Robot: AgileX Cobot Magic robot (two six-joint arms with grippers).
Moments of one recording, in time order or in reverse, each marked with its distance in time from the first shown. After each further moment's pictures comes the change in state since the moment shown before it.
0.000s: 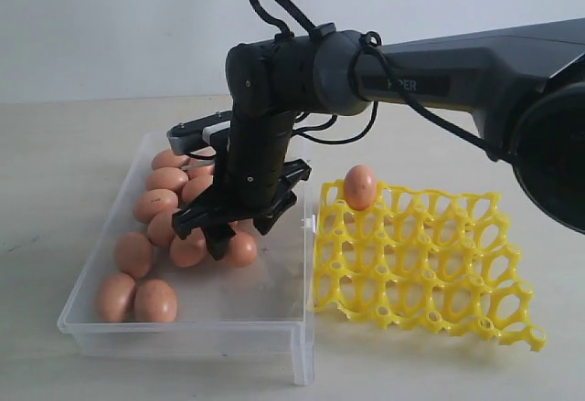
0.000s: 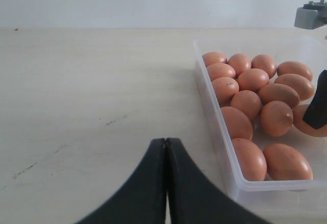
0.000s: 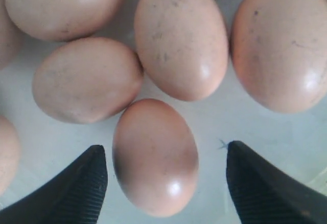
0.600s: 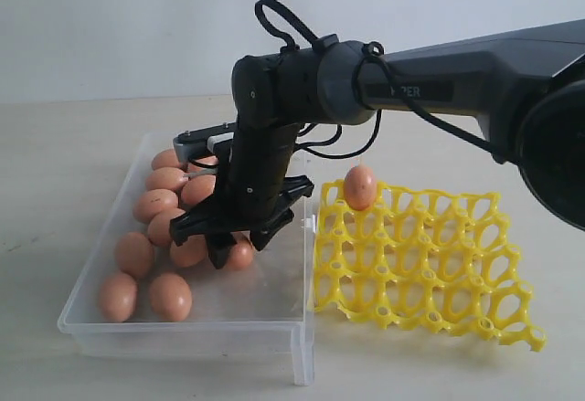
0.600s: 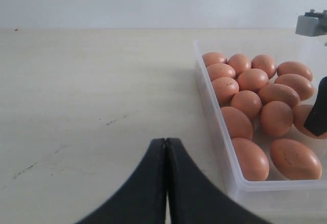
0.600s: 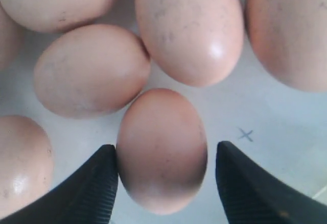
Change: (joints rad) left arm 0.000 0.000 0.000 0.000 0.000 0.000; right arm 0.000 -0.008 0.053 0.044 -0.033 0.055
